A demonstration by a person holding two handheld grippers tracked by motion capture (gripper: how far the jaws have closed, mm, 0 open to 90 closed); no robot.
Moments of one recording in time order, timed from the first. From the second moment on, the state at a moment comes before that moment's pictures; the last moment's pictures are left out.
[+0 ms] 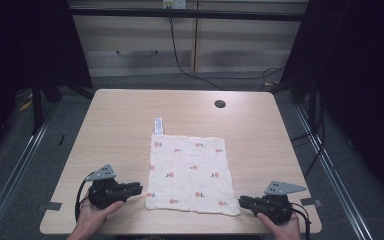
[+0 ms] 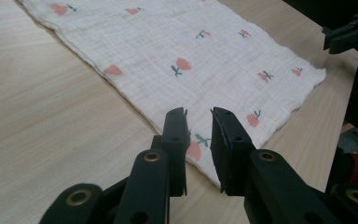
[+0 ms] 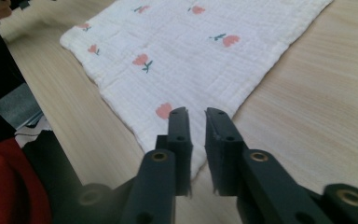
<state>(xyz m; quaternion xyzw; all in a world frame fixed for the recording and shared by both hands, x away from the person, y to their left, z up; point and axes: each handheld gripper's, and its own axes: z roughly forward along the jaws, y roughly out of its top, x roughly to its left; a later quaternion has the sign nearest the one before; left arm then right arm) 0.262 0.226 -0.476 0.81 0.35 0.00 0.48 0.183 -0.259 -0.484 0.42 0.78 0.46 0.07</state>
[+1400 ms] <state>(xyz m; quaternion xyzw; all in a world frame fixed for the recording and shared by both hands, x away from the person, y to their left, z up) 0.345 0.161 -0.502 0.85 0.33 0.01 0.42 0.310 -0.208 -0.497 0.41 0.82 0.41 0.07</state>
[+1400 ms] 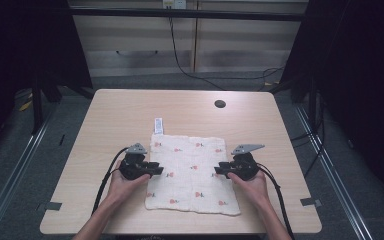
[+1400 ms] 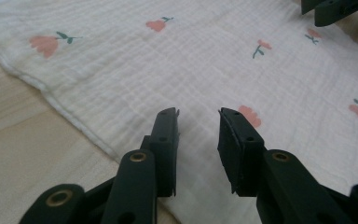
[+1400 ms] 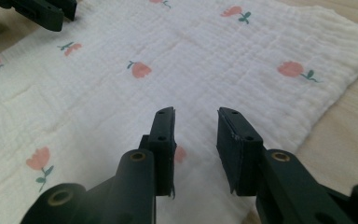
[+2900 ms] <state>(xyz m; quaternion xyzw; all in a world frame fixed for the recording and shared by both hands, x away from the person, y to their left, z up) 0.308 0.180 -0.505 0.84 0.32 -0.02 0.43 0.295 -0.215 -0.490 0.40 0.82 0.41 0.06</state>
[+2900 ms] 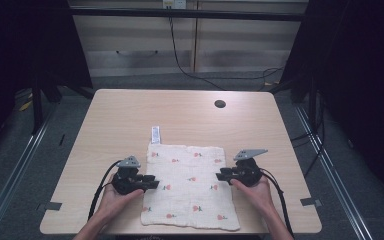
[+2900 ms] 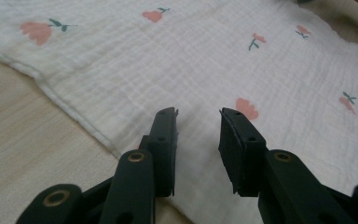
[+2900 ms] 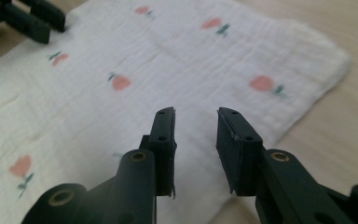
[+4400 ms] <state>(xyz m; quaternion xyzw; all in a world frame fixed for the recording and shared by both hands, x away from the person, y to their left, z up) 0.314 0.188 -0.494 0.84 0.32 -0.01 0.44 0.380 -0.220 -0.506 0.45 0.79 0.41 0.08</state>
